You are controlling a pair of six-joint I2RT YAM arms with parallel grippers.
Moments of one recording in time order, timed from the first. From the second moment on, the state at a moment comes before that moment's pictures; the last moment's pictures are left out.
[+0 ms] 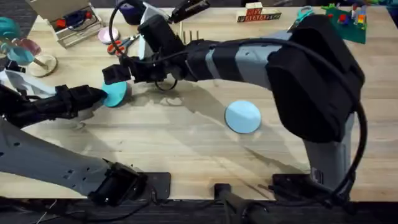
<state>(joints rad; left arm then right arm) 1.02 2.07 1.16 -1.01 1.01 0.68 0.87 2.26 1.63 0.04 -0.54 0.66</state>
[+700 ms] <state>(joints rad) 1.02 2.07 1.16 -1.00 1.01 0.65 0.93 2.40 1.77 0.11 -0.44 0.89</state>
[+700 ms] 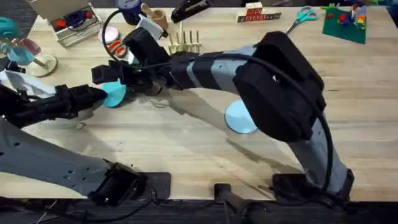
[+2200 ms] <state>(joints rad) 0.95 1.78 1.16 -1.11 0.95 0.65 0.83 2.26 1.78 -0.29 -0.48 0.69</state>
